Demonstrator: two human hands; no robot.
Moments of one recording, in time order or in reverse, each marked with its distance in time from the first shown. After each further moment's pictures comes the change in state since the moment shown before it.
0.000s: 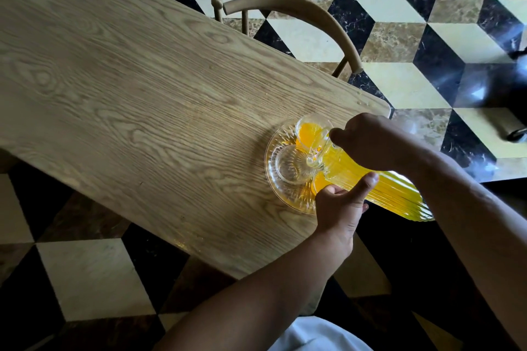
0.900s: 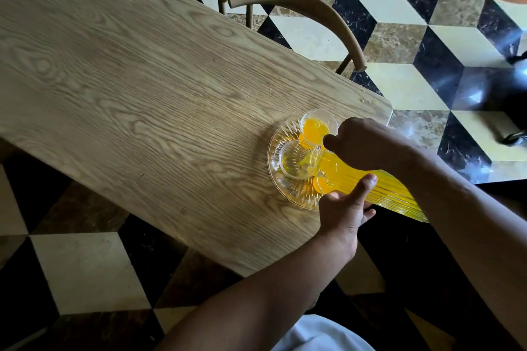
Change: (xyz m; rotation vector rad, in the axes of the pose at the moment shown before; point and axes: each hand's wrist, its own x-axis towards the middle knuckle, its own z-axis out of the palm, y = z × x) left_hand -0.008 -0.009 -0.005 -0.120 -0.008 -0.181; right_hand 0.004 -0.012 0.015 -0.103 -0.076 -0.015
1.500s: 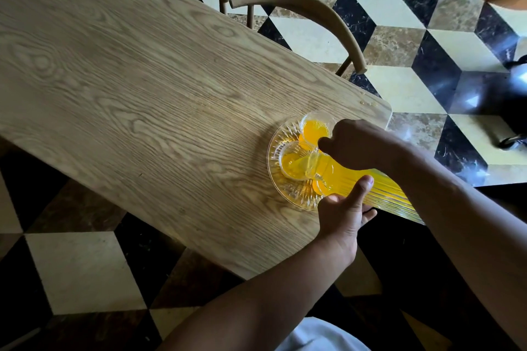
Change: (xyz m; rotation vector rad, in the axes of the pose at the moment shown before) left_hand 0.001 -0.006 0.000 -0.064 -0.015 0.005; right_hand 0.005 -0.010 -0.002 -0.050 -0.083 -0.012
